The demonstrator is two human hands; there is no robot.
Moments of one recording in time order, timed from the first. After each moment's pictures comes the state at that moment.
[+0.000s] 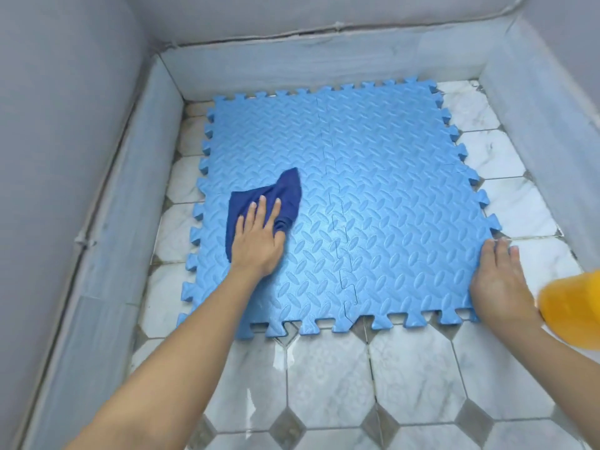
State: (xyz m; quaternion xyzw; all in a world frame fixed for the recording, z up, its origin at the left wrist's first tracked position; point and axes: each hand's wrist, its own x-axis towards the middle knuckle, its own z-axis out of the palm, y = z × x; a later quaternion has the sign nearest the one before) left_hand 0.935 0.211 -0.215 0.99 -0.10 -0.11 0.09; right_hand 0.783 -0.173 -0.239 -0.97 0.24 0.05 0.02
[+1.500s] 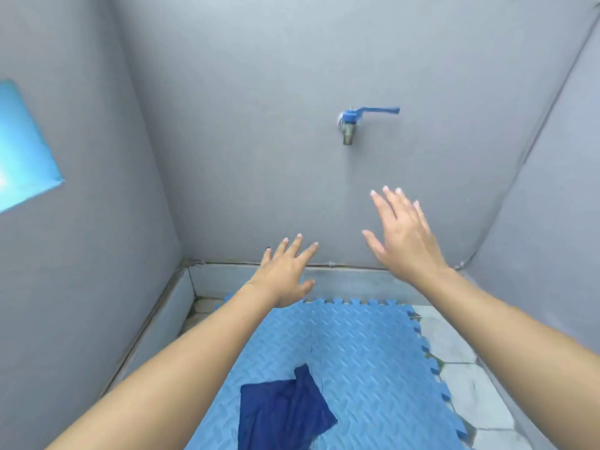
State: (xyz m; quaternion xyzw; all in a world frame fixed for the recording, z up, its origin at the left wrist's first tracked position) left_hand 1.149 0.132 0.064 0.97 -0.25 0.00 0.07; right_hand 1.124 -0.094 0.108 -0.95 -0.06 -0.29 0.08
